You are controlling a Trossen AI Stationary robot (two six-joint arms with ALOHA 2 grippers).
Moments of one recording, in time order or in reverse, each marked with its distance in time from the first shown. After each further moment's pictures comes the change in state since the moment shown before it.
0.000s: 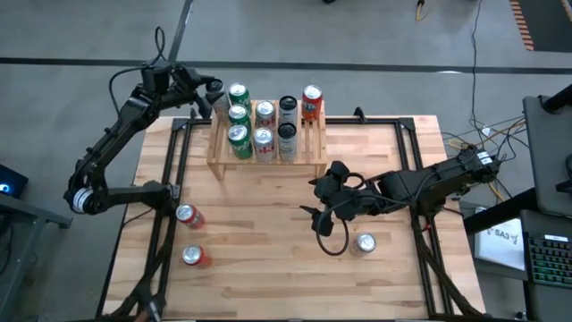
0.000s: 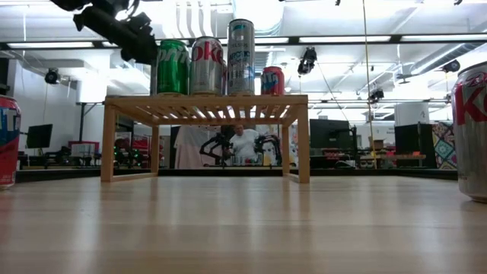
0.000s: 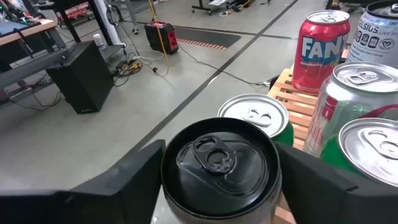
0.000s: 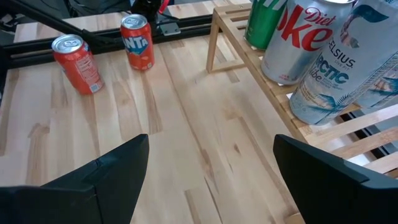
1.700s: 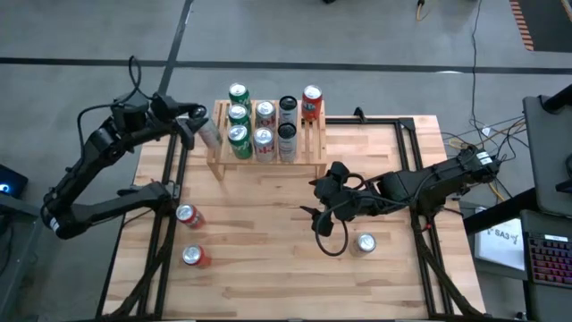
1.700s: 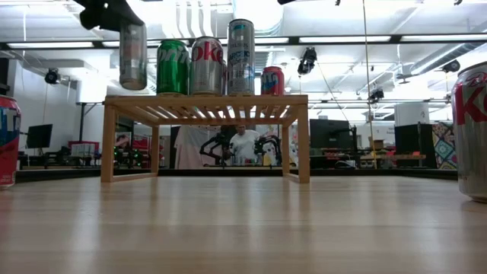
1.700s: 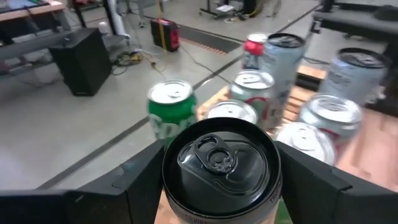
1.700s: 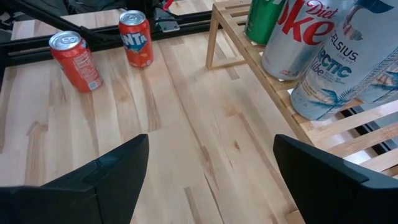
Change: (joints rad) left arm -0.356 -0.396 -0.012 -0.331 -0.359 -0.286; right arm 0.000 0.000 -0.013 0.002 0.000 0.011
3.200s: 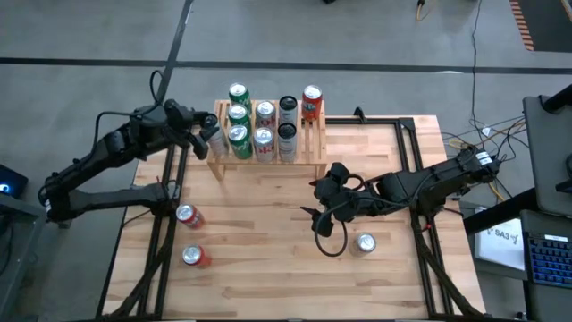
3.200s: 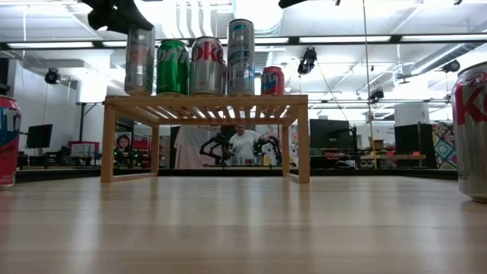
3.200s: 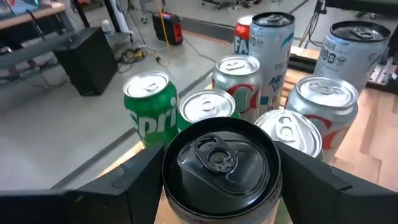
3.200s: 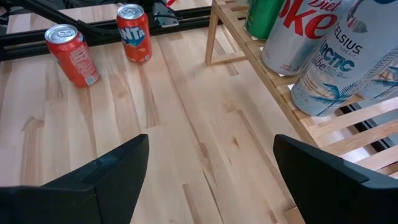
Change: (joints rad) left arm -0.295 0.032 -0.048 0.042 -0.306 -0.048; right arm 0.000 0.000 -0.016 0.001 0.000 0.000
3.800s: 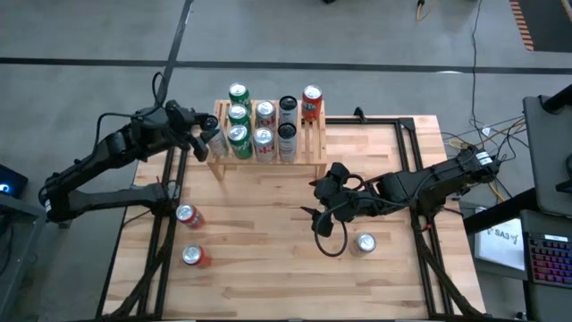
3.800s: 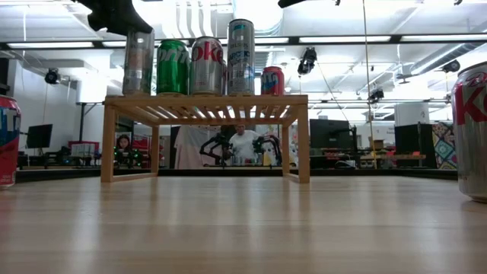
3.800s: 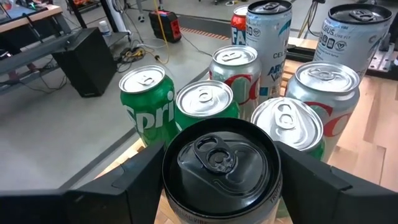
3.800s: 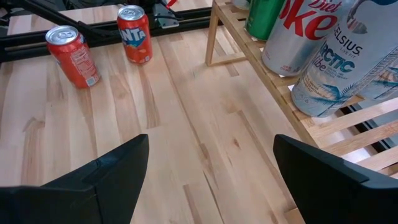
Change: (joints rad) left arm -0.002 -0.009 -0.022 0.001 0.001 0.041; right arm 0.000 0.000 0.000 0.004 0.000 0.000
